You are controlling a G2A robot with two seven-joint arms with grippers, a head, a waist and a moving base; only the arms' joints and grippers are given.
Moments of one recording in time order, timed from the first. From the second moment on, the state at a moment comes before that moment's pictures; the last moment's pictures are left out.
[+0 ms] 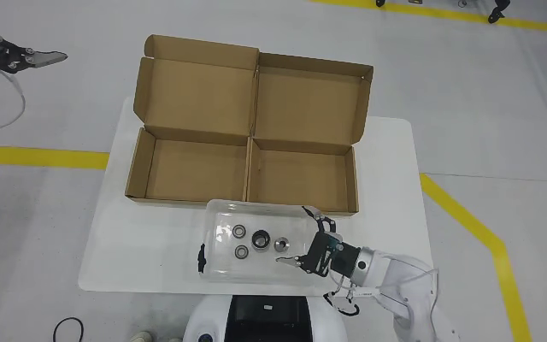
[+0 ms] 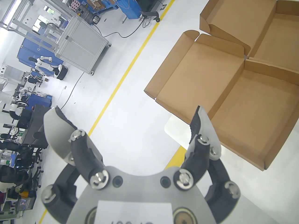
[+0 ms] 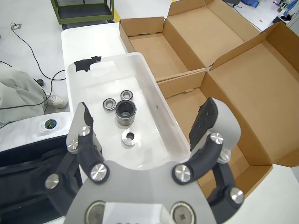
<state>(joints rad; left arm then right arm) 0.56 -0.16 -1.11 -1.50 0.89 -0.82 -0.11 -1.71 -1.32 1.31 -2.08 -1.57 -0.84 0.15</state>
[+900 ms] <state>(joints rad) 0.56 -0.16 -1.11 -1.50 0.89 -0.82 -0.11 -1.47 -1.32 1.15 -1.91 -1.56 -0.92 0.29</state>
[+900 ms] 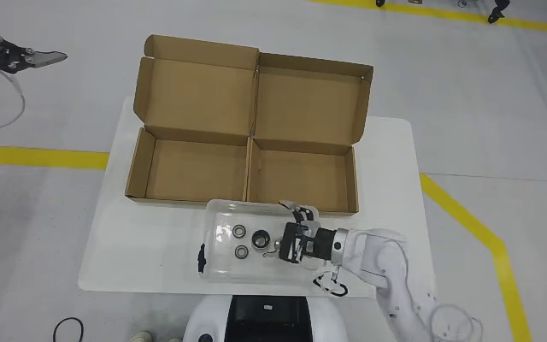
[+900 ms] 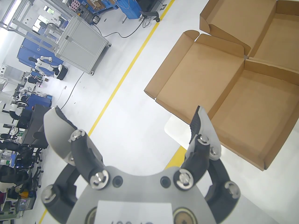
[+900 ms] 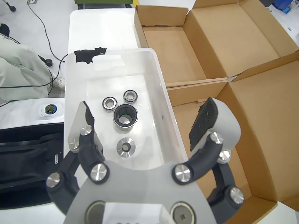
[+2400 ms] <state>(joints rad) 0.56 -0.16 -1.11 -1.50 0.89 -0.82 -0.11 -1.27 -1.33 0.85 -1.63 -1.60 -0.78 0.48</state>
